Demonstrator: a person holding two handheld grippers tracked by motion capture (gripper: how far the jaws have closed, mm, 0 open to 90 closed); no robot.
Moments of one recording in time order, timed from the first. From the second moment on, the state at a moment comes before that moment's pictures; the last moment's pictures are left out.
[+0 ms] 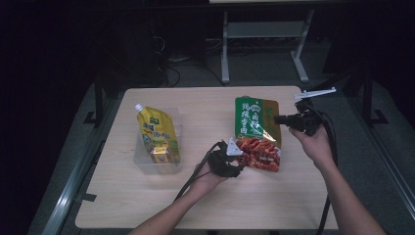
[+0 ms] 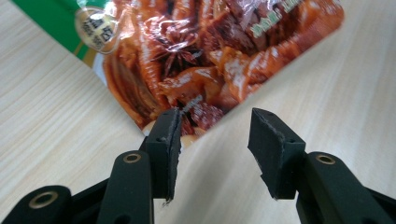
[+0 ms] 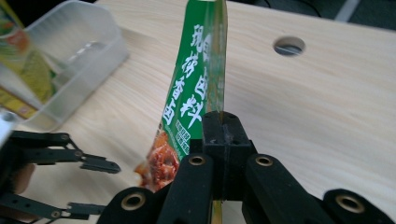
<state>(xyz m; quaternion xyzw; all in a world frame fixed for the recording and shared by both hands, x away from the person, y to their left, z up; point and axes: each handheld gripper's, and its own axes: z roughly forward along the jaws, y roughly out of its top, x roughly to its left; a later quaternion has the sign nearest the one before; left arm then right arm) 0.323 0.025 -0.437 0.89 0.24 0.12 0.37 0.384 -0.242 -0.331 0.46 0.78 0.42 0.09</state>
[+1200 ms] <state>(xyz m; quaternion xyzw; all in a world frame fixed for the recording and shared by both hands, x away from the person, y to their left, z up) 0.282 0.077 -0.430 0.89 0.22 0.12 0.39 0.394 -0.144 -0.252 0.37 0.80 0.45 0.11</state>
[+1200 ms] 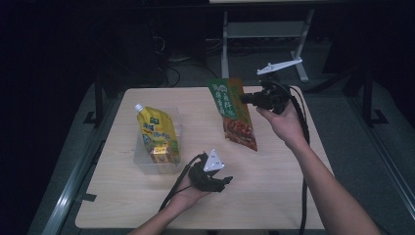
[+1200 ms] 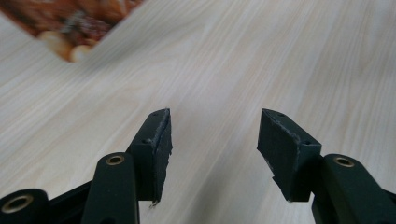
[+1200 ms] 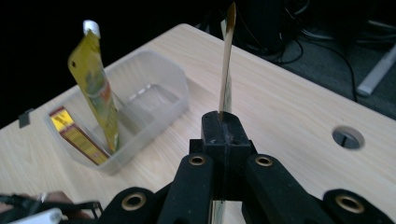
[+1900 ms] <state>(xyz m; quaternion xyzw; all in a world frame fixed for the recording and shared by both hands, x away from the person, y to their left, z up) 0.267 0.104 -0.439 0.88 0.23 0.11 0.40 0.430 -0.027 -0.205 0.30 0.82 0.48 0.11</state>
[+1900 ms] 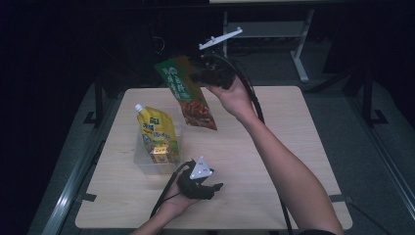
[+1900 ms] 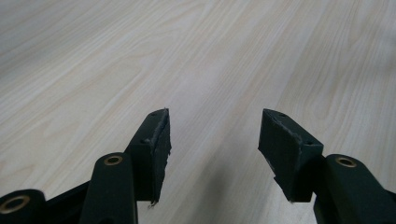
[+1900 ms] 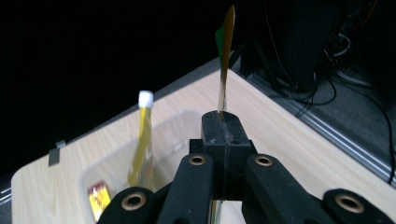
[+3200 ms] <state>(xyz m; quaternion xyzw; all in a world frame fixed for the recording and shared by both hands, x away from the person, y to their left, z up) 0.264 0.099 -0.440 0.88 0.22 0.11 0.40 0.473 0.069 -0.299 0.31 0.80 0.51 0.07</state>
